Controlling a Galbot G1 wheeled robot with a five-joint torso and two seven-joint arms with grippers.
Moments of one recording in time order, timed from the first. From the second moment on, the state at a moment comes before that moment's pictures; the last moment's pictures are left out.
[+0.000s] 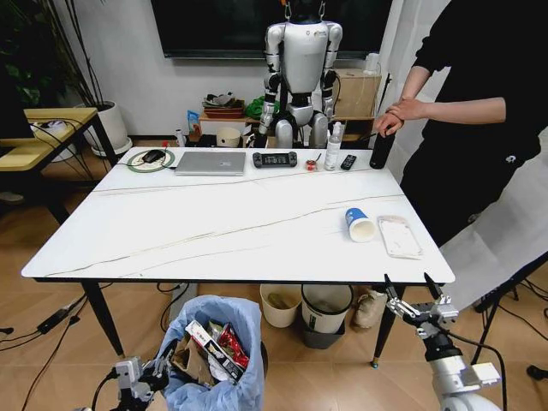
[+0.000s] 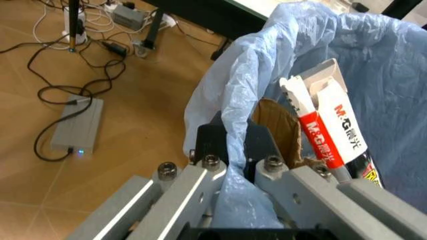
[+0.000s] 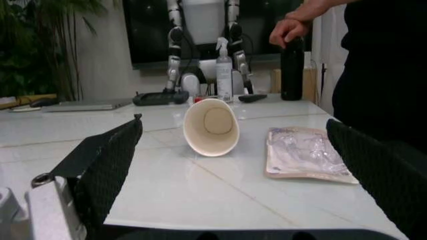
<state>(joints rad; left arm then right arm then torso) 1.93 -1.45 -0.80 -2.08 -0.60 0.15 0.32 -1.57 1.36 0.78 1.81 0.44 0.34 -0.38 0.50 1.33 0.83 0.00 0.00</state>
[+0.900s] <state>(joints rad) 1.94 -1.55 -0.82 -2.11 -0.55 0.15 0.31 -1.28 0.94 0.56 1.63 0.41 0.10 -0.17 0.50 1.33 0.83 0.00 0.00</state>
